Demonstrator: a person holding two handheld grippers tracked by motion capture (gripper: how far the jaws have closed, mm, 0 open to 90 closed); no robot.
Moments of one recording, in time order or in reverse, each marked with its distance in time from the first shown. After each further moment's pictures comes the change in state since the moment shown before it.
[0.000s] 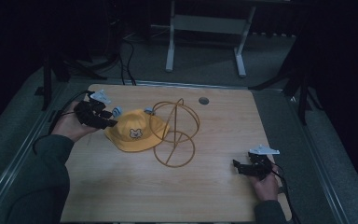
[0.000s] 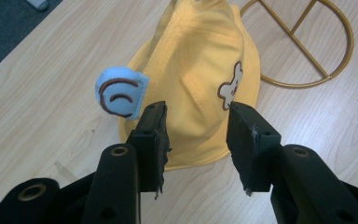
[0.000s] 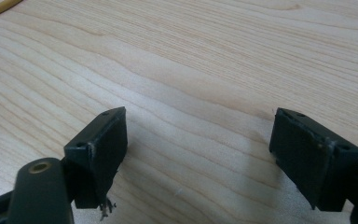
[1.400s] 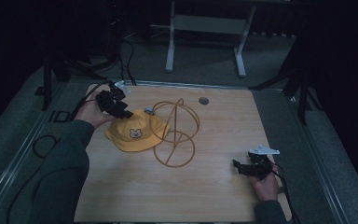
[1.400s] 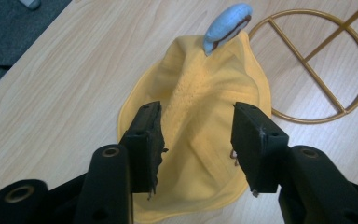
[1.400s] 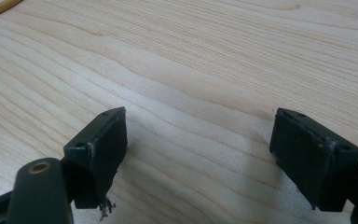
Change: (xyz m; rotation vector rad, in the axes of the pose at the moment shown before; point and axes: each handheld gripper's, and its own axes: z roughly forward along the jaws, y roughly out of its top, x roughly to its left) left arm 0.010 0.052 0.037 0.049 -0.007 0.016; right arm 0.000 0.000 0.000 0.000 0.001 0.000
